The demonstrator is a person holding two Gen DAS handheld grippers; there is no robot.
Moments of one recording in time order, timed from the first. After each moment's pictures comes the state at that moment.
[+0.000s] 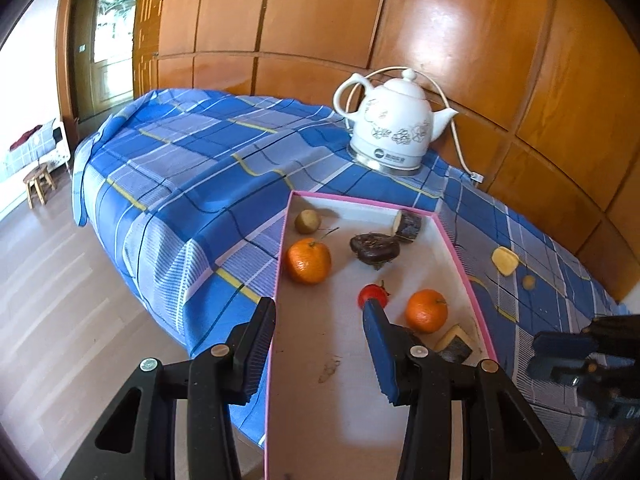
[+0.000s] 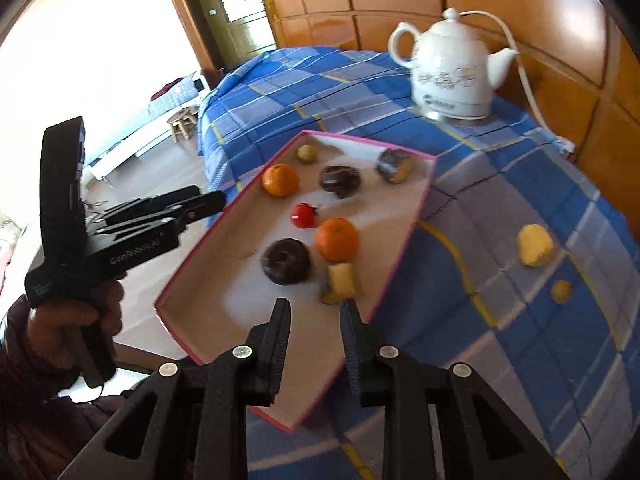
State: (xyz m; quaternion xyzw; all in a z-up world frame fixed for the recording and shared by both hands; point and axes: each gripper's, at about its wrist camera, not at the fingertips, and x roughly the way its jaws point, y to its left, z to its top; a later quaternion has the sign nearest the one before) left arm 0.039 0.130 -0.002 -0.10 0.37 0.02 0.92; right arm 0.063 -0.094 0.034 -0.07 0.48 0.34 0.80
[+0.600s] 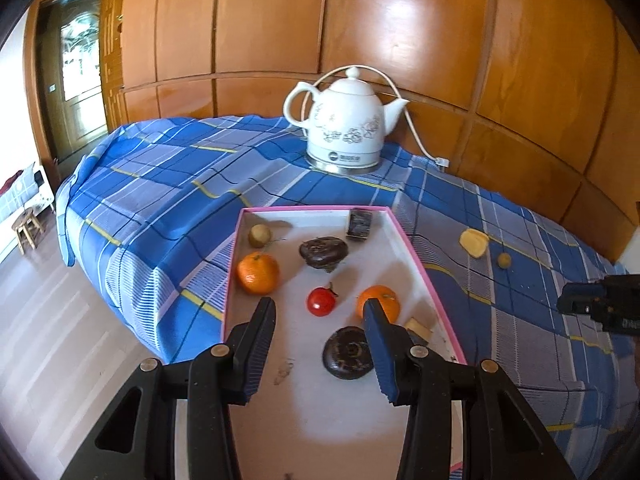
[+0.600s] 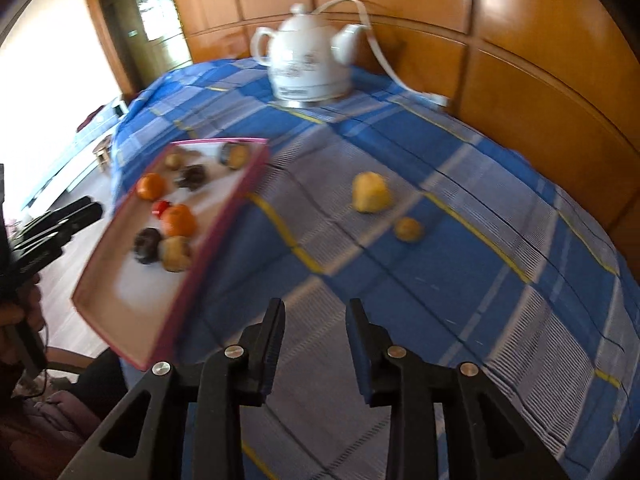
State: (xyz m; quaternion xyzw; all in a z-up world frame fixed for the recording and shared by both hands) left arm 0.035 0.084 0.013 -0.04 0.36 -0.02 0.93; right arm 0.080 -0.225 0.027 -0.05 0.49 0.20 0.84
